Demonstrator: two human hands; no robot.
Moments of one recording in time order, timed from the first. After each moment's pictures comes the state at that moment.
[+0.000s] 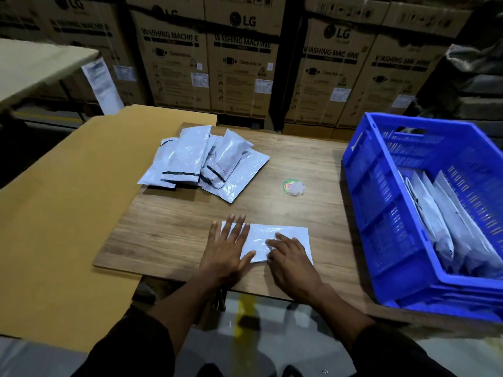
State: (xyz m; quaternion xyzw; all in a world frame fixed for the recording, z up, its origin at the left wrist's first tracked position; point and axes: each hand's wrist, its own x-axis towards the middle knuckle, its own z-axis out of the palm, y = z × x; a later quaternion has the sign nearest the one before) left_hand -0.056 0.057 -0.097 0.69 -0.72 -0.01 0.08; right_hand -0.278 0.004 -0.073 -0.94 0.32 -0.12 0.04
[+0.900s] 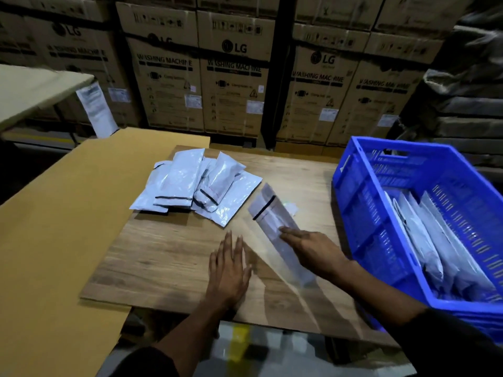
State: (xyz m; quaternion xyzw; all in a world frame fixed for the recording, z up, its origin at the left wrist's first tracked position) left_hand -0.086 0.040 -0.093 0.76 -0.62 -0.05 0.20; right_hand -0.294 -0.069 0.036 -0.96 0.28 -0.06 -0.03
